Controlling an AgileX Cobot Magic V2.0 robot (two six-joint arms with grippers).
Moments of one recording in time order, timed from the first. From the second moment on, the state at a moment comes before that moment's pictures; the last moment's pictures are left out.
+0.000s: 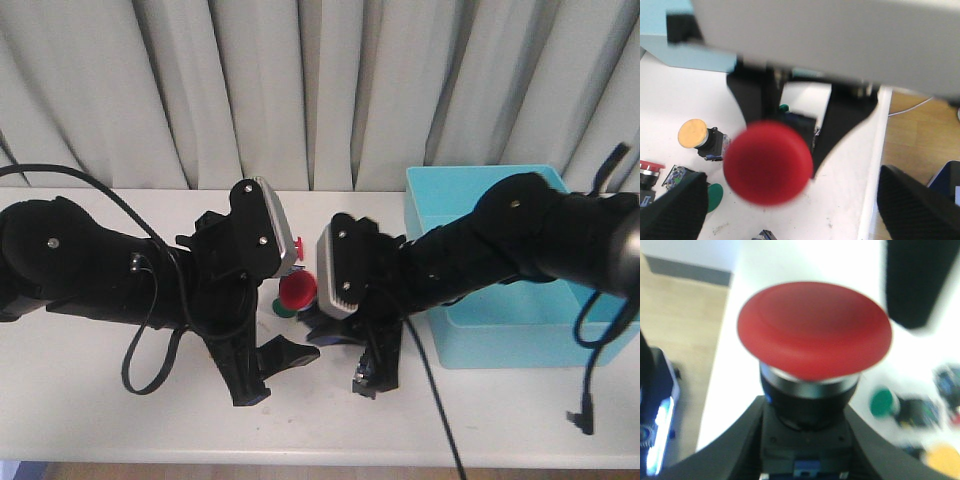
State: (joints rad) left arm -0.56 1.48 -1.01 -0.72 0.52 1.21; right arm 0.41 1.68 -1.11 0.87 0.73 -1.80
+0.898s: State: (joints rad) left arm -0.56 1.48 -1.01 -0.68 0.50 1.21; right arm -0.12 1.90 -1.38 0.14 0.84 -0.31
